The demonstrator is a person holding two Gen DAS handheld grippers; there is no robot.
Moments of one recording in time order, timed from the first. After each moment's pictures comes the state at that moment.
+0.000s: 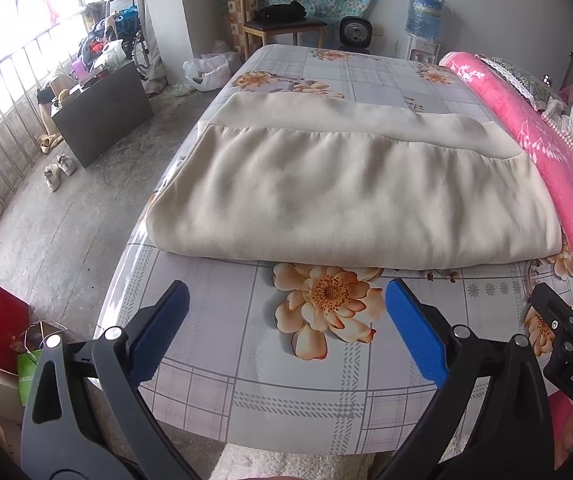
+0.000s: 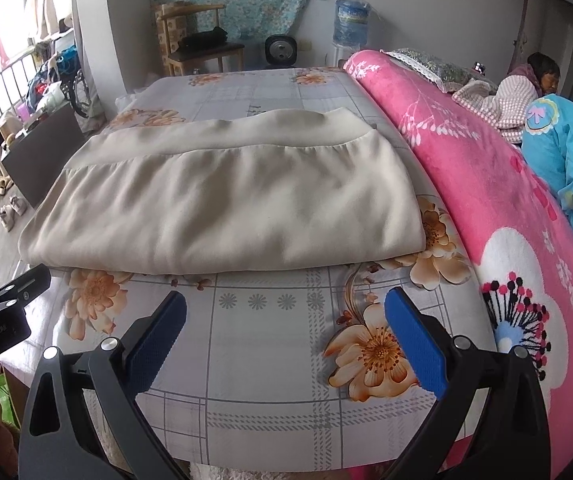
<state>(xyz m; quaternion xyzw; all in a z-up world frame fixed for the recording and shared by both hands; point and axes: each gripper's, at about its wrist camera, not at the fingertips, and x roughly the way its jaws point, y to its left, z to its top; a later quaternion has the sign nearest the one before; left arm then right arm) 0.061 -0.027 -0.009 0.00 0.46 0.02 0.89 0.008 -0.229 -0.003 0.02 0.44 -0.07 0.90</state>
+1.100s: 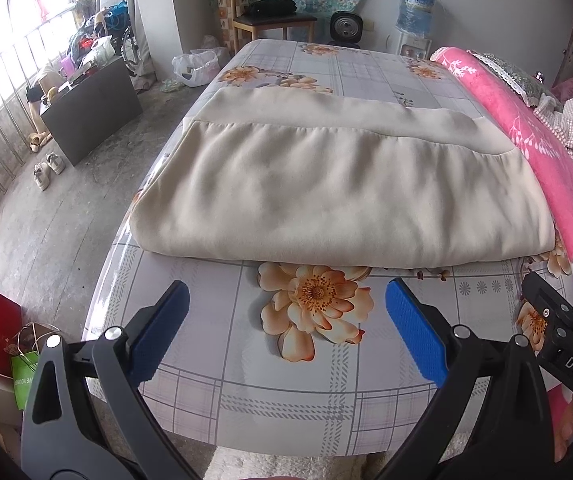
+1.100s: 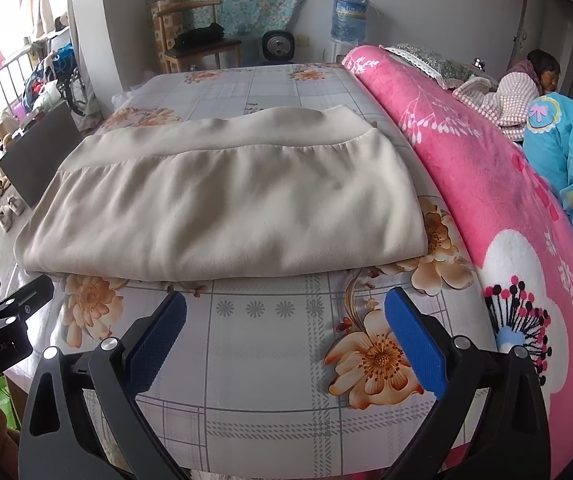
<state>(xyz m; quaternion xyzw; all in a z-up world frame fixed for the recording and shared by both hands) 0.065 -0.032 -0.012 -0.01 0.47 0.01 0.88 0.017 -0.228 -0.005 0.02 0.44 -0.08 0.89</state>
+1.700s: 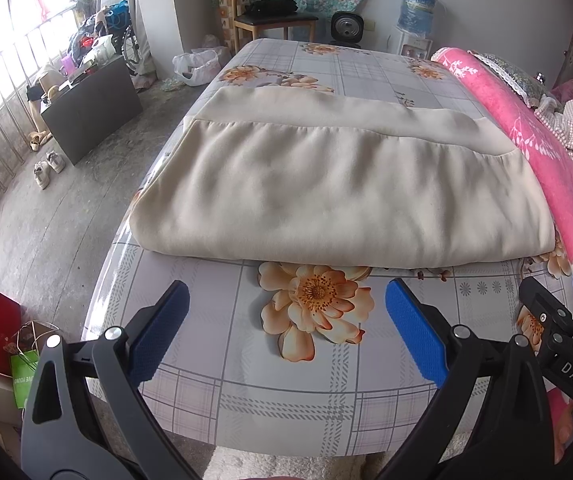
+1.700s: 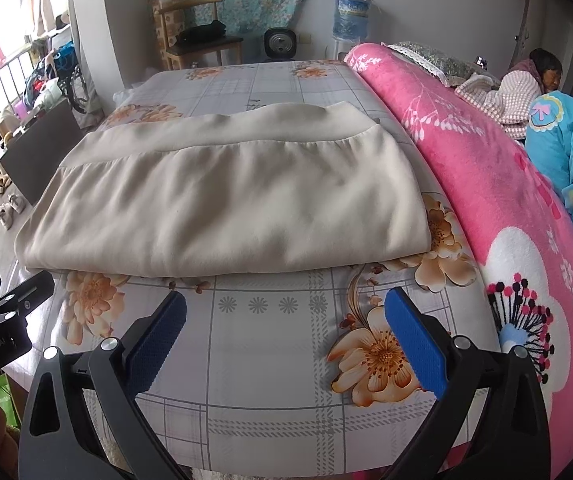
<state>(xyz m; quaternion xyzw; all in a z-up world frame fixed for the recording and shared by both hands) 0.066 -0.031 -0.013 -0.01 0.47 0.01 0.88 0.017 -0.227 -0.007 0.02 0.45 -0.07 0.89</state>
